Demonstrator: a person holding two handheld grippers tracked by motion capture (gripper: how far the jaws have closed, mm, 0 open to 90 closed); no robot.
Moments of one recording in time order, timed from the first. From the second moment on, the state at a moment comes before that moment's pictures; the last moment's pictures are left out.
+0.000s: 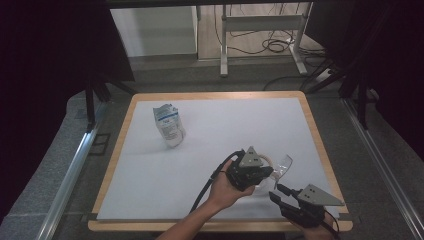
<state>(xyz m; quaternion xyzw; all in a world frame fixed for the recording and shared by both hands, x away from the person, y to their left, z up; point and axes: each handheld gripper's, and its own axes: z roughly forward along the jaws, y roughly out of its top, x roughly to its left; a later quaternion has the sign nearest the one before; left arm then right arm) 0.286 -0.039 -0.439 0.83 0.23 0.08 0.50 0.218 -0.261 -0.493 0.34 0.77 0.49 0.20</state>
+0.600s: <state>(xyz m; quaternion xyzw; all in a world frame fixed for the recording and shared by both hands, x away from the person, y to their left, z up) 0.280 0.087 -0.468 0.80 0.31 0.14 0.50 0.207 -0.215 -0.503 0.28 0.78 0.52 0.18</state>
